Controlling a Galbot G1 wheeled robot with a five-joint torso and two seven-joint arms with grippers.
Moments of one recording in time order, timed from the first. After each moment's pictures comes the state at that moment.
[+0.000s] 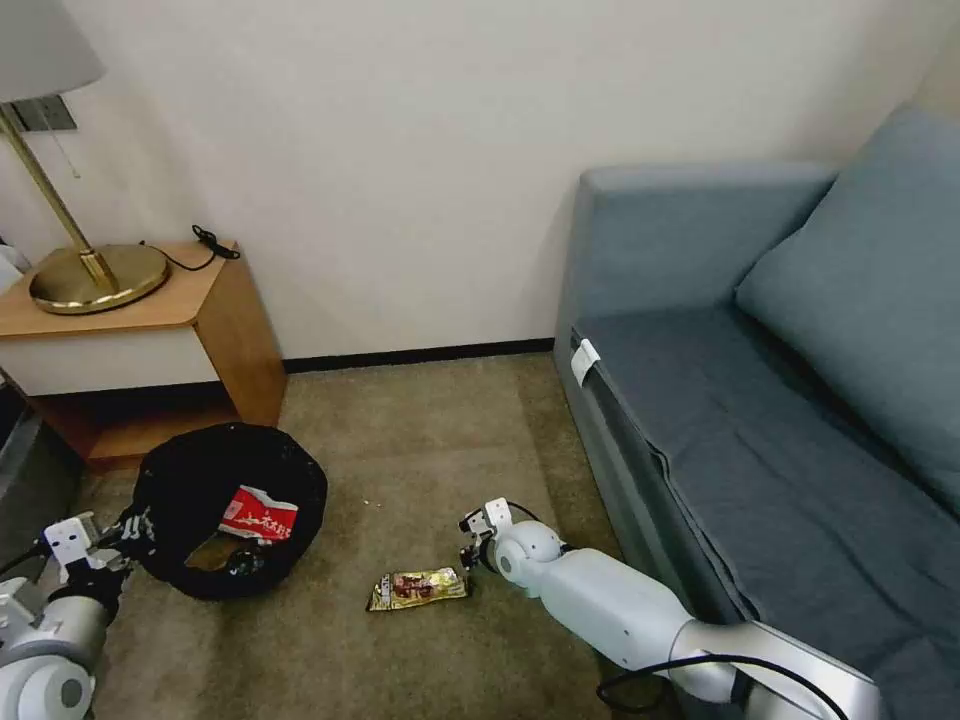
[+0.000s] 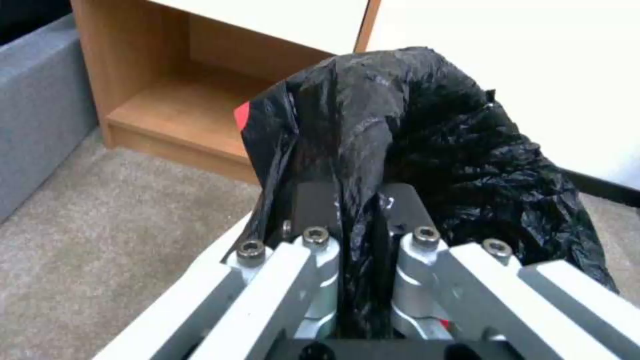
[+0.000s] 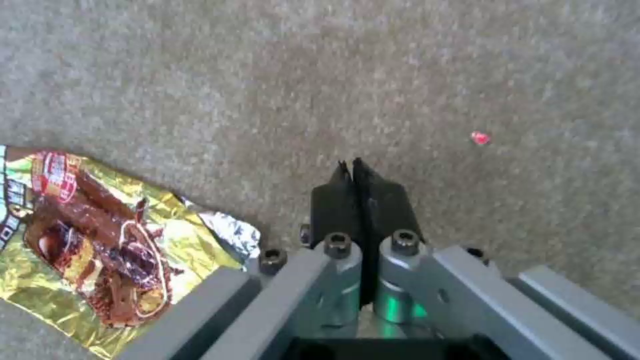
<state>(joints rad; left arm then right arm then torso) 1.55 -1.26 -1.05 -1.90 -0.67 0.29 0.08 -0.54 1.35 -0.60 0.98 0.99 -0.51 0.20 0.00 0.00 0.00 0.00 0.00</state>
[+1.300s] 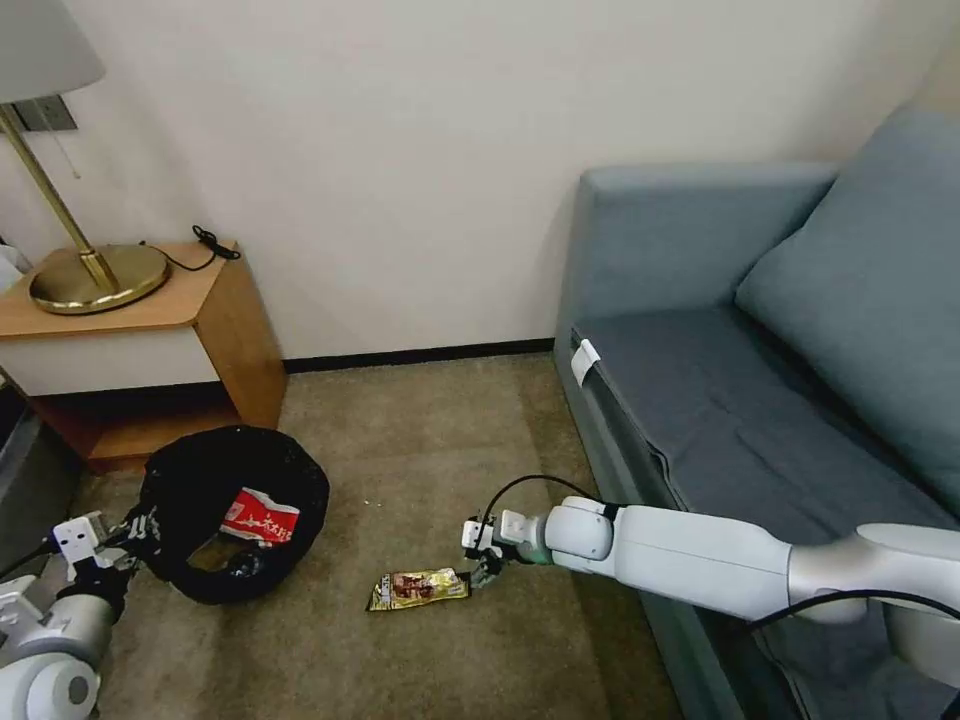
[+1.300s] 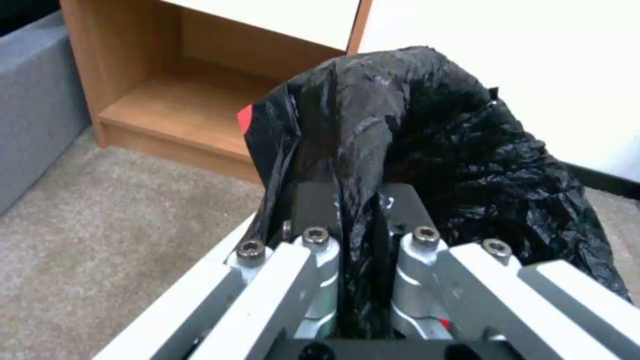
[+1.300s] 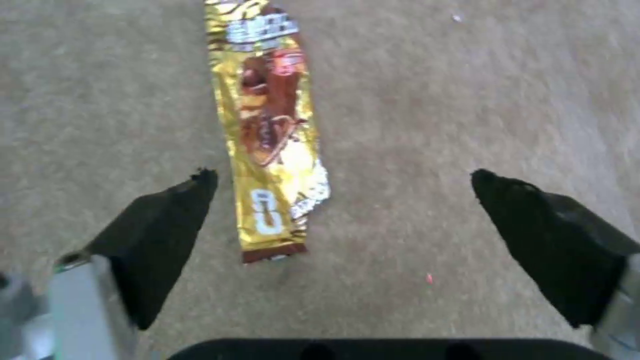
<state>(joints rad) 1.55 -1.26 -1.04 -1.87 -0.66 0.27 0.09 -0.17 1.04 -1.20 1.36 0.49 -0.23 -0.25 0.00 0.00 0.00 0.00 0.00</state>
